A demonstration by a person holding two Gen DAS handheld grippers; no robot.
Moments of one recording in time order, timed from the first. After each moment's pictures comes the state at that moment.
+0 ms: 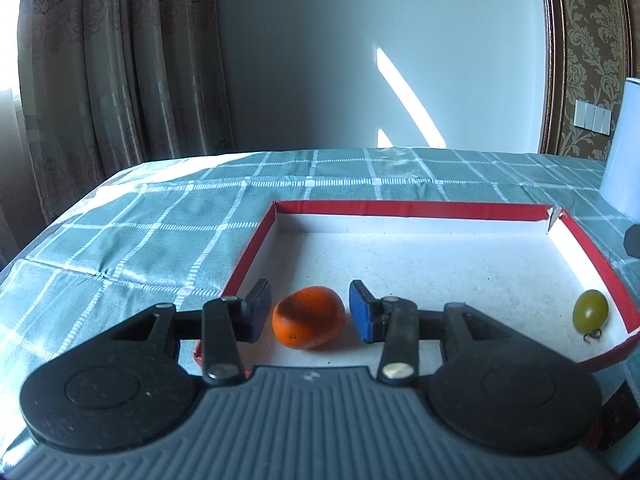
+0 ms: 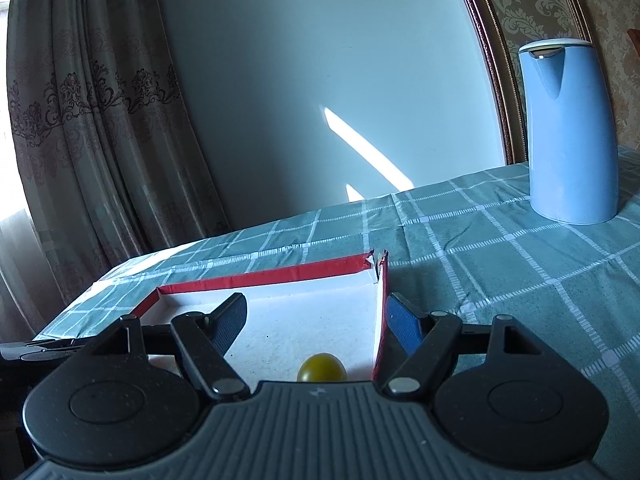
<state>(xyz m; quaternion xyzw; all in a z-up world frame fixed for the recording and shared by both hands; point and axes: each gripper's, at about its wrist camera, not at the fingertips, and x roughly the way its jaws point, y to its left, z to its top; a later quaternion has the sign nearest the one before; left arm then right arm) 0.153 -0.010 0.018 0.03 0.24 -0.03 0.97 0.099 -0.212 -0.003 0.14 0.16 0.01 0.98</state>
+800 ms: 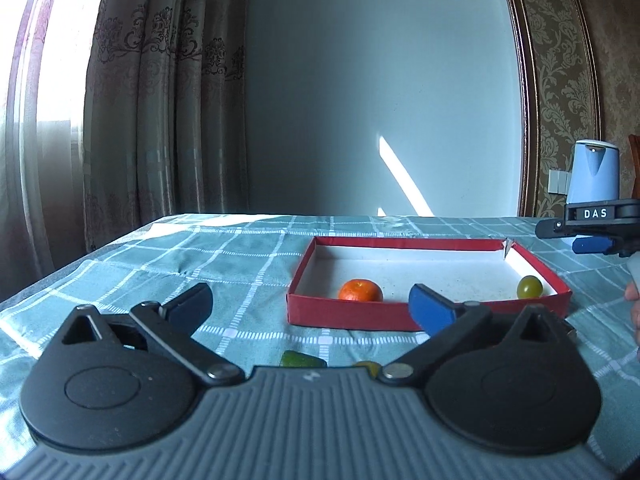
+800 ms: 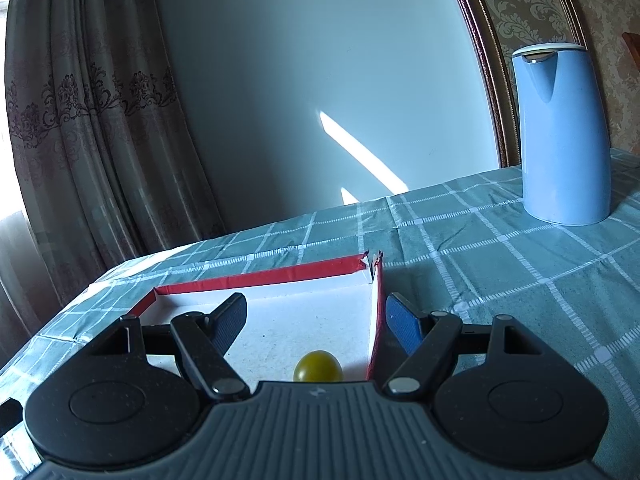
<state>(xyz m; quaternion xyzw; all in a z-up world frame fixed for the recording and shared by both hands) -0.006 0.049 0.015 0.00 0.11 -0.03 0.99 0.090 -0.210 -0.004 0.14 0.15 0.01 0.98</state>
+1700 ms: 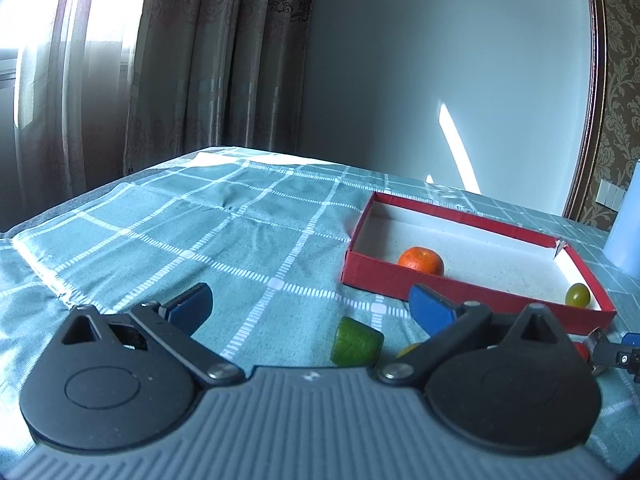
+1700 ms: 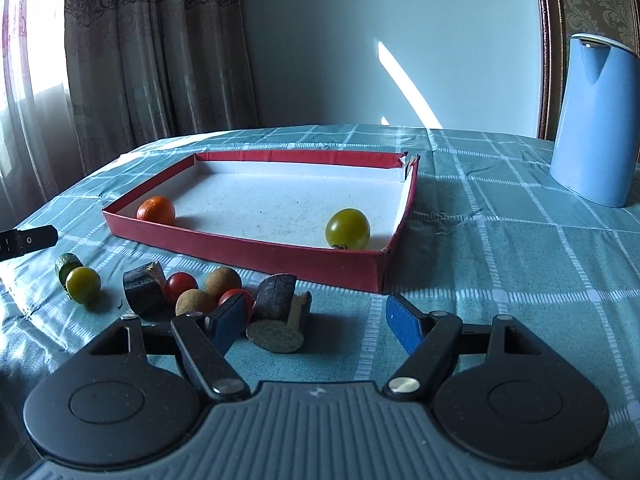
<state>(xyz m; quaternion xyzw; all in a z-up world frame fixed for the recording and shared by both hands) 0.020 0.079 0.007 -0.07 0.20 0.04 0.98 0.050 -0.177 -0.037 0.03 0.26 0.07 0.96</state>
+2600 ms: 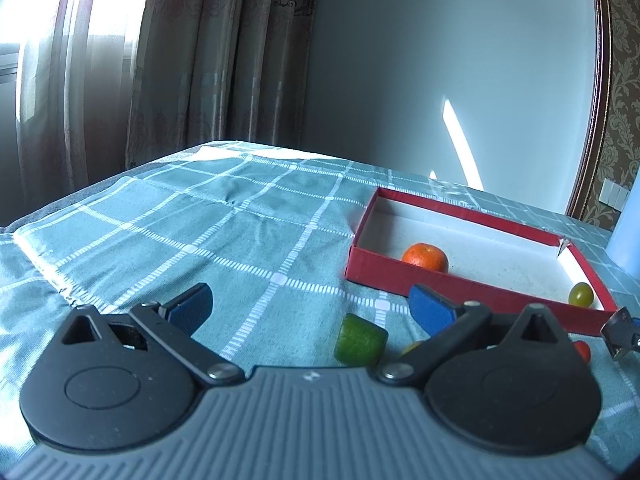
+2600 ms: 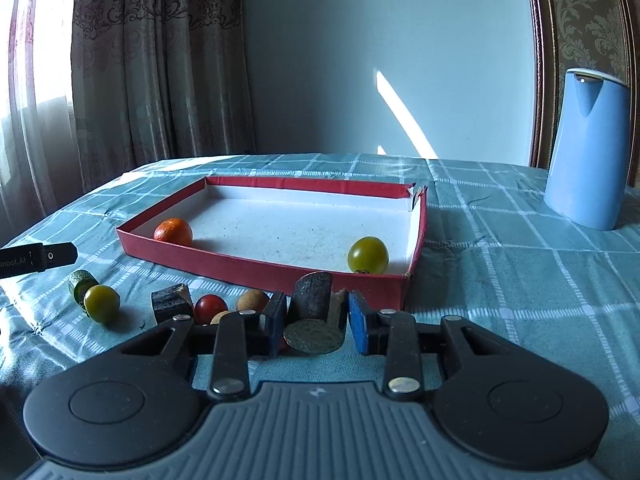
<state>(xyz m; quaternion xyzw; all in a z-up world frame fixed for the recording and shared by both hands) 0.023 0.080 0.006 -0.07 0.20 0.04 0.98 0.026 -0.151 -0.020 0.01 0.21 0.04 0.98</state>
